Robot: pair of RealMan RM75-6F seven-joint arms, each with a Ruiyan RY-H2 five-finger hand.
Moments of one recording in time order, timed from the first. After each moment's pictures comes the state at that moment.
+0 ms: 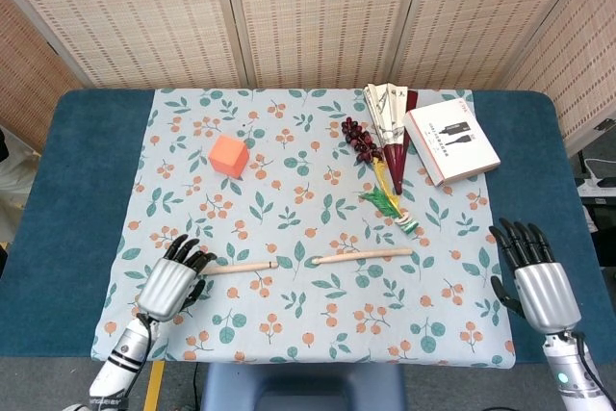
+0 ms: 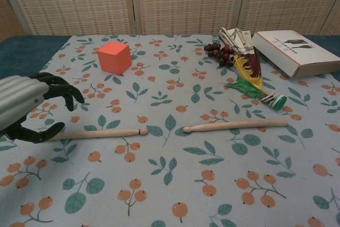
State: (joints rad) left arm -0.34 -1.57 -0.06 -1.48 1.58 1.23 0.42; right arm 0.10 -1.23 0.03 -1.50 -1.63 1.53 -0.09
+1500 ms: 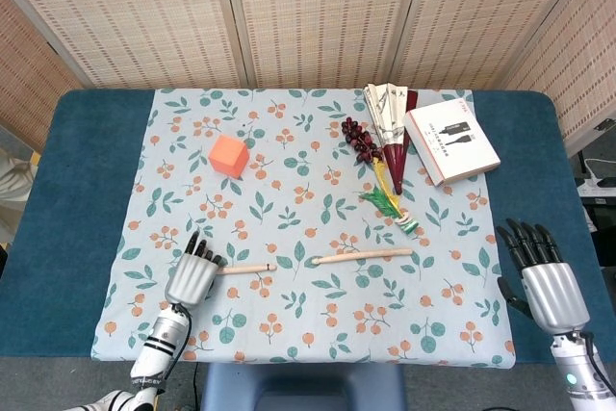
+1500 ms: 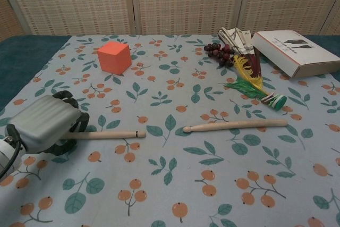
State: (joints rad) left arm -0.42 -1.81 -0.06 -1.23 1.38 1.20 0.79; right arm 0.10 -1.18 0.02 -1.54 -1.61 1.51 -0.08
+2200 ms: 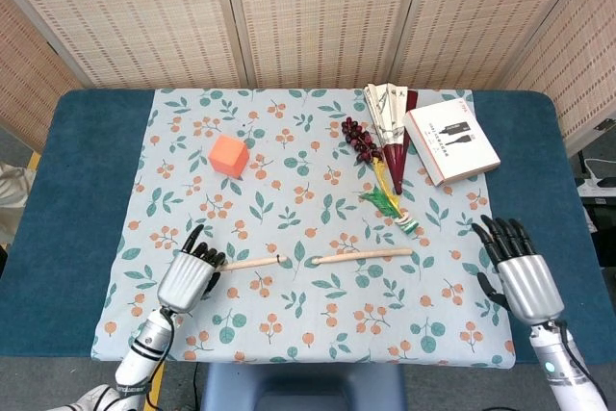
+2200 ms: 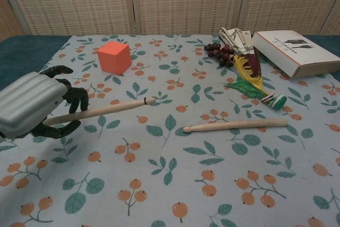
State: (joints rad) left arm -0.43 -1.74 0.00 -1.18 1.62 1.40 0.38; right arm 0.17 -1.23 0.04 -1.54 -1.62 1.42 -0.14
